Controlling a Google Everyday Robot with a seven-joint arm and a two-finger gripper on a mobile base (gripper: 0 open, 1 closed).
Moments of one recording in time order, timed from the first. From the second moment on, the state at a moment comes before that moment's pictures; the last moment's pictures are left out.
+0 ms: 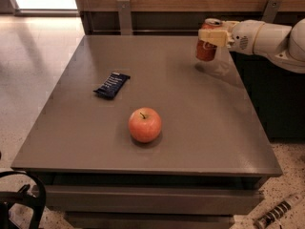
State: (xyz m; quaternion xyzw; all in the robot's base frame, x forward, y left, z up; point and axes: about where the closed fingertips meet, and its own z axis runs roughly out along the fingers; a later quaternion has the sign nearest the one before) arm 0.743 -0.196 0.934 -0.30 0.69 0.26 0.60
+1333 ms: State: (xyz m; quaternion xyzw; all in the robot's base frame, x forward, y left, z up) arm 0.546 -0.207 0.960 -0.35 0.68 0.19 0.61
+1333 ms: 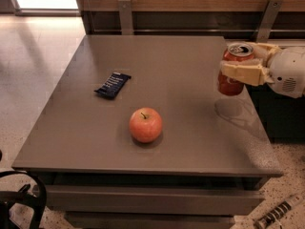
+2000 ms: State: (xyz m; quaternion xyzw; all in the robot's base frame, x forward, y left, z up) arm 0.483 -0.162 0.922 -0.39 0.67 0.20 0.59
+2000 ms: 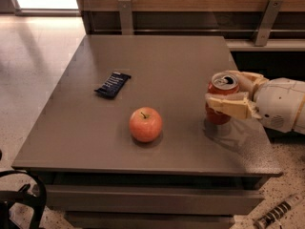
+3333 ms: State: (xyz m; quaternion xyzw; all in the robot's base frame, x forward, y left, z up) arm 0.465 -0.108 0.888 -0.43 0.63 0.28 0.58
